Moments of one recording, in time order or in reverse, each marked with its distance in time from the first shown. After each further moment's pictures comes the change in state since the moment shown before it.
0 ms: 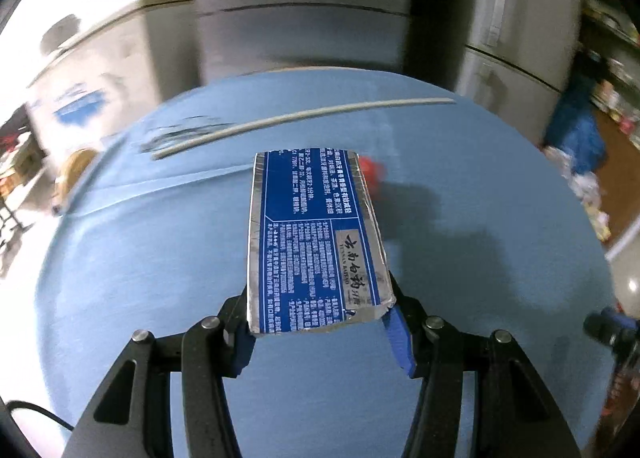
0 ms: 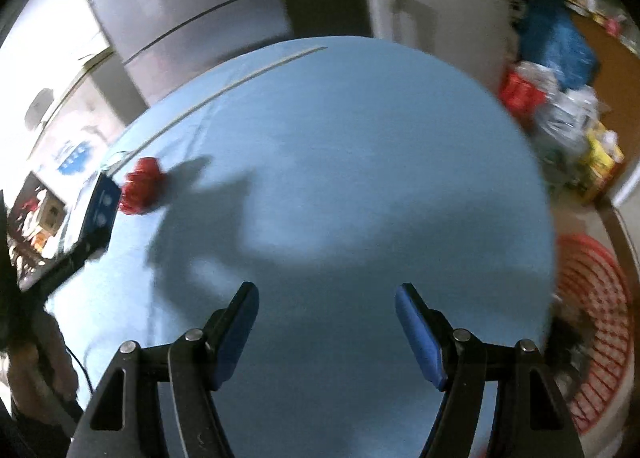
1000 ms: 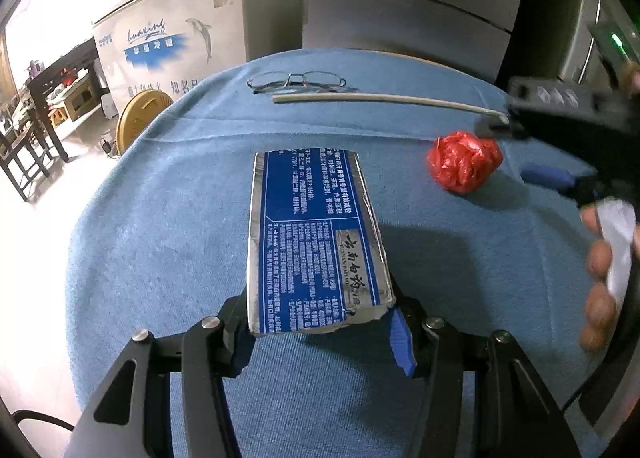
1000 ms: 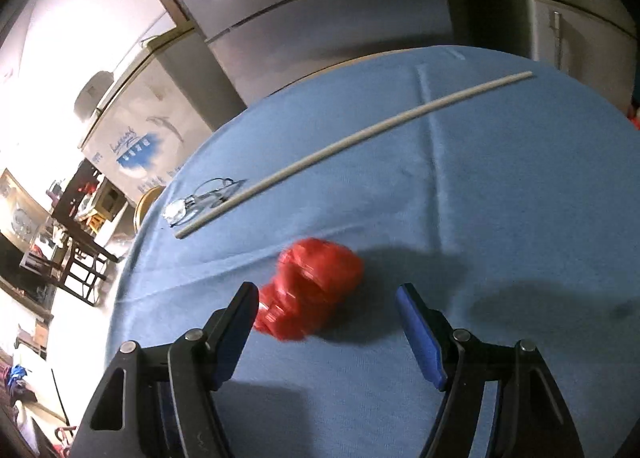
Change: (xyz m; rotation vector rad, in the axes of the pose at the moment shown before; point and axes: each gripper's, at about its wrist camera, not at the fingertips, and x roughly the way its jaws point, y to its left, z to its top) left arm 0.010 0.076 -0.024 -0.202 0.060 0.131; right arm 0.135 0.212 0.109 -0.089 0.033 0.203
